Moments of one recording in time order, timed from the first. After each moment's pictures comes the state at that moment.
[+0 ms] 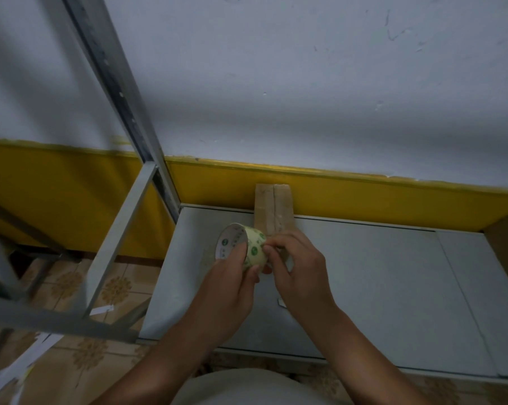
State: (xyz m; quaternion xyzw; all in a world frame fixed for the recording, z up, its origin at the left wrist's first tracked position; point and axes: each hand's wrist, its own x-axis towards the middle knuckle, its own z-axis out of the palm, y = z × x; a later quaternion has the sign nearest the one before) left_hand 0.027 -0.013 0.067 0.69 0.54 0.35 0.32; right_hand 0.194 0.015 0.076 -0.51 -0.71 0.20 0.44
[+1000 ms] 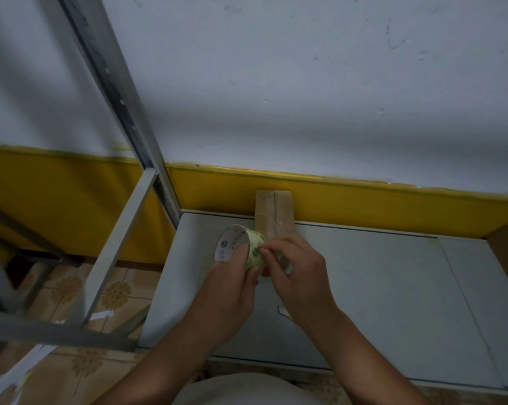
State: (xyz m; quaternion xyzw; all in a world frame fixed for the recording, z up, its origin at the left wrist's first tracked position) left_hand 0.026 0.000 0.066 0.71 0.54 0.33 0.31; right_hand 0.194 0.027 0.079 -0.49 -0.73 0.17 0.45
